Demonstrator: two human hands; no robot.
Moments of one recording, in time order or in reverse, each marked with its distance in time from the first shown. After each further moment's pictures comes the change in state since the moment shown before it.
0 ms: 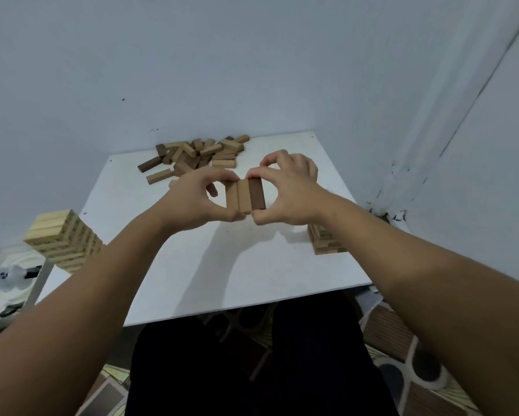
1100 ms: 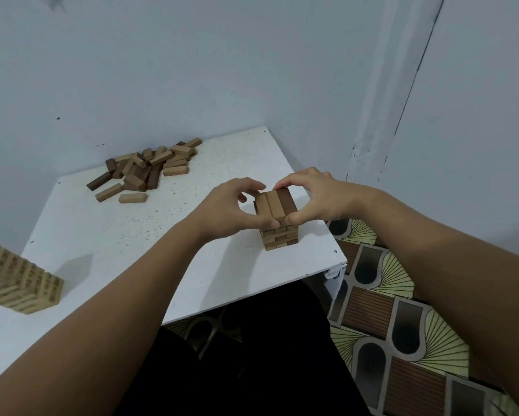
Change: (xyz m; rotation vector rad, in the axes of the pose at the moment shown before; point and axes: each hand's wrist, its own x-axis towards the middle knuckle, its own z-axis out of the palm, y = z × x) left_hand 0.045 0.082 0.115 -0.020 -0.172 -0.024; right_hand -0.075 0.130 -0.053 0.235 -0.295 0.290
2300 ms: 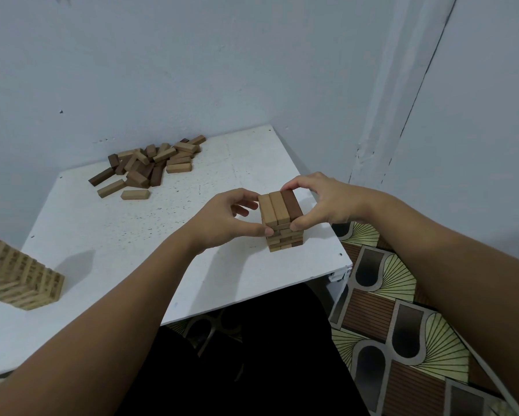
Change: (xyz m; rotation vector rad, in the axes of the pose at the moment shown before) left_hand -0.013 -0.016 -0.002 -0.216 -0.055 -0.085; right_hand 0.006 0.008 0.001 0.116 -0.081 -0.030
